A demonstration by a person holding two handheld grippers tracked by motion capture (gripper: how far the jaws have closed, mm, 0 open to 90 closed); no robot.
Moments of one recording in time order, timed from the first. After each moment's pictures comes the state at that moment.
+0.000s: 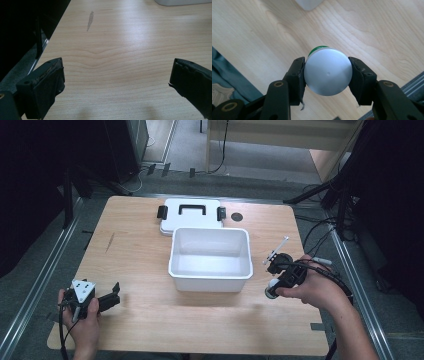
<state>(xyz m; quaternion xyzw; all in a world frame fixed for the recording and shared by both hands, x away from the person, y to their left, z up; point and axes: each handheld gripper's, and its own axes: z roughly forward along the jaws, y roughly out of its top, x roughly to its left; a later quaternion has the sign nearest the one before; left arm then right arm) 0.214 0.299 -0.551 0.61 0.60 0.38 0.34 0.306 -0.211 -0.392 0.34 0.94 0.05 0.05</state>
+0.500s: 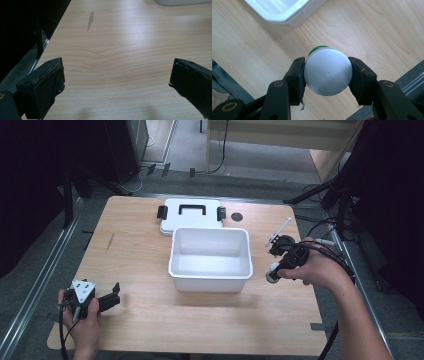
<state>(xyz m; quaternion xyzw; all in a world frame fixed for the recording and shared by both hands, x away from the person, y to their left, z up) 0.213 0.298 -0.551 0.61 0.60 0.38 0.34 0.339 -0.209 -0.364 0.34 0.94 0.07 0.06</state>
